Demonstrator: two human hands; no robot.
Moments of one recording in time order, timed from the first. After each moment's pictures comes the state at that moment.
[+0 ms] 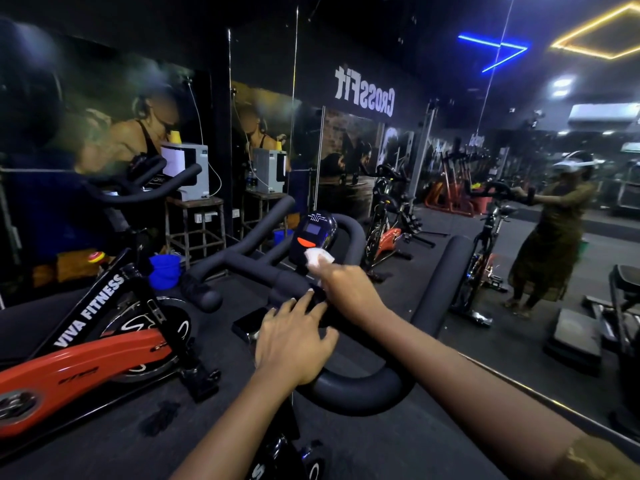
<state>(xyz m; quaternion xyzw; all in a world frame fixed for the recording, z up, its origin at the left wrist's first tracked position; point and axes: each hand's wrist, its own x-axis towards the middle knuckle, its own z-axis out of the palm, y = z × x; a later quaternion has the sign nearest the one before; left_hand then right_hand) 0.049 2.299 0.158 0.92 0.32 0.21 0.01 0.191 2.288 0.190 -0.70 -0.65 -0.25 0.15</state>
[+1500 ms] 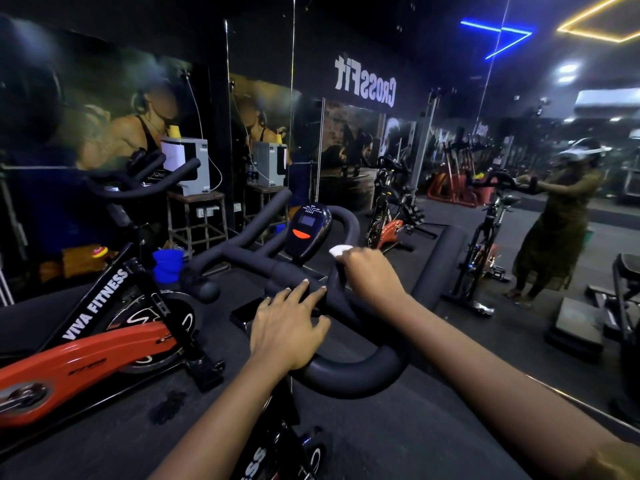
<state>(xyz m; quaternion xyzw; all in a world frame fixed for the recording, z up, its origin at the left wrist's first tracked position) 0.049 2.301 0.156 0.92 0.33 0.22 0.02 0.203 2.251 0.209 -0.76 -0.60 -0.22 0.13</state>
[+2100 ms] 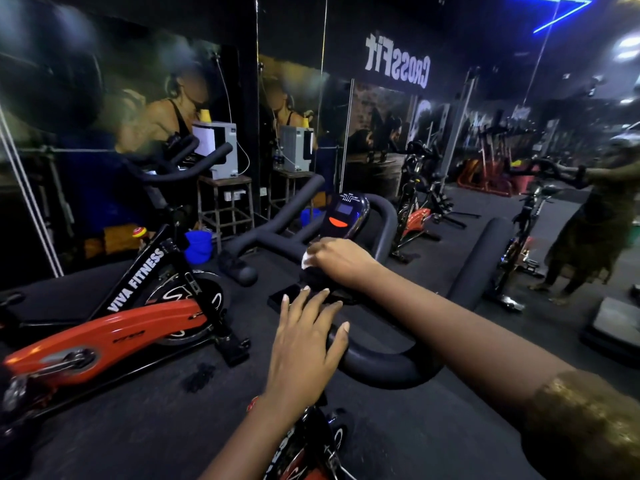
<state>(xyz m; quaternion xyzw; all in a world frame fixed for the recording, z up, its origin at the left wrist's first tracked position) 0.009 2.290 0.114 0.89 0.27 0.38 0.05 0.160 2.329 0.210 -0.67 -0.73 -0.16 -0.03</state>
